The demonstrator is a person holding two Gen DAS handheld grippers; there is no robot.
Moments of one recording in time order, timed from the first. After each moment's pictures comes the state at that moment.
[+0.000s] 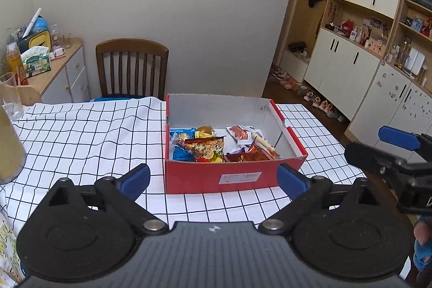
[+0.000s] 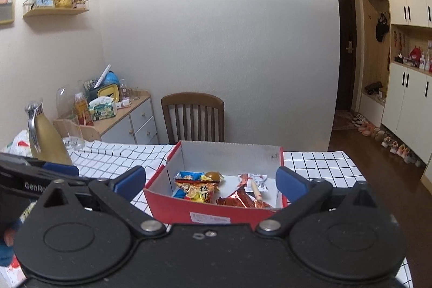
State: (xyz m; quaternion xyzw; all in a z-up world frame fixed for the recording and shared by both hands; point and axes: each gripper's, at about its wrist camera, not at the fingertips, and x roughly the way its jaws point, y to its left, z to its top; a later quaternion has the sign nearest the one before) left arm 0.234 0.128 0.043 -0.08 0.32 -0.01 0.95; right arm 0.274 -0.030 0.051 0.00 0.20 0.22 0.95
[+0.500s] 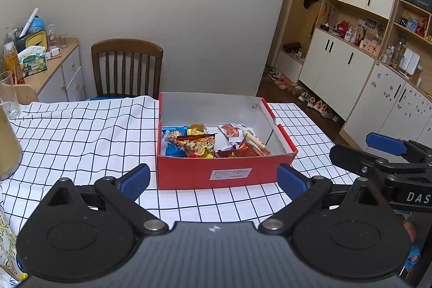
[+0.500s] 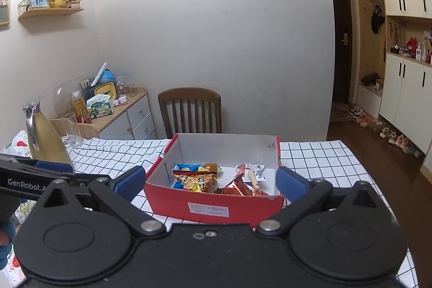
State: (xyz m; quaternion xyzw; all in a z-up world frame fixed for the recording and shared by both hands) left arm 0.225 0.119 0.044 -0.08 0.31 -0.02 0.95; right arm 0.272 -0.039 0.041 0.01 0.22 0.21 0.95
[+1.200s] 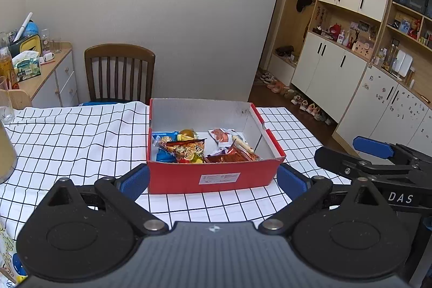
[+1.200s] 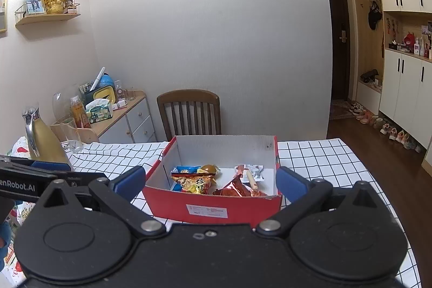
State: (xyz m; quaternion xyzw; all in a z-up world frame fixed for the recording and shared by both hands) left arm 0.220 0.110 0.054 -0.08 0.30 -0.03 0.95; right arm 0.273 -0.044 0.040 0.02 0.22 0.21 0.95
